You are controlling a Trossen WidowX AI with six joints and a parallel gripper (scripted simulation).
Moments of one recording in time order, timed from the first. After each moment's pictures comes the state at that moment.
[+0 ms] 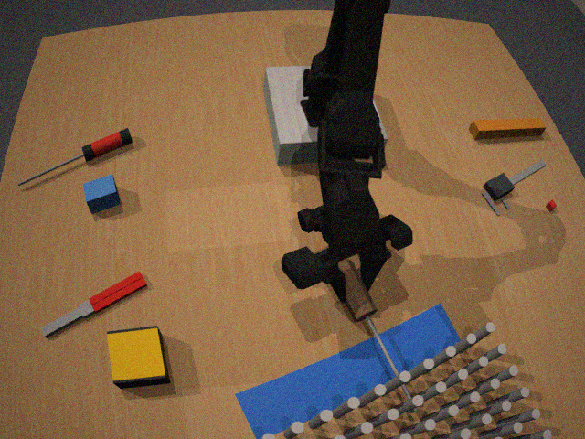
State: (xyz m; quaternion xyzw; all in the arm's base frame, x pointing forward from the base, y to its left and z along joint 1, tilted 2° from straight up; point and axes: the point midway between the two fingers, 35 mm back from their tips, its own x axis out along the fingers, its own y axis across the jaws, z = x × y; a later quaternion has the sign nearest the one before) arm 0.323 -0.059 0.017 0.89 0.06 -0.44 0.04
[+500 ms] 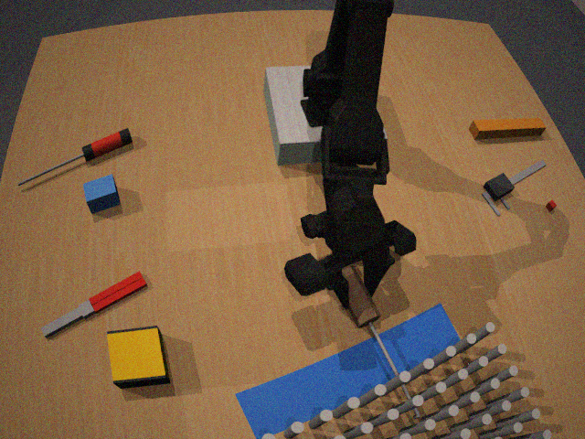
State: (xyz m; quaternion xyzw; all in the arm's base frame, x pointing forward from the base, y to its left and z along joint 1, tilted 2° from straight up) arm 0.334 -0.057 0.018 0.90 0.06 -0.44 0.04
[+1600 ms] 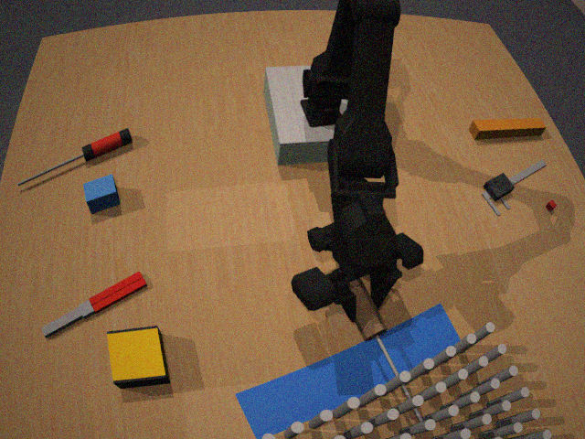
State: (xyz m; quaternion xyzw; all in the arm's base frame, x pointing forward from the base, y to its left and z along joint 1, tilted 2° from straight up) arm 0.357 -0.054 0.020 0.90 0.06 -0.44 0.04
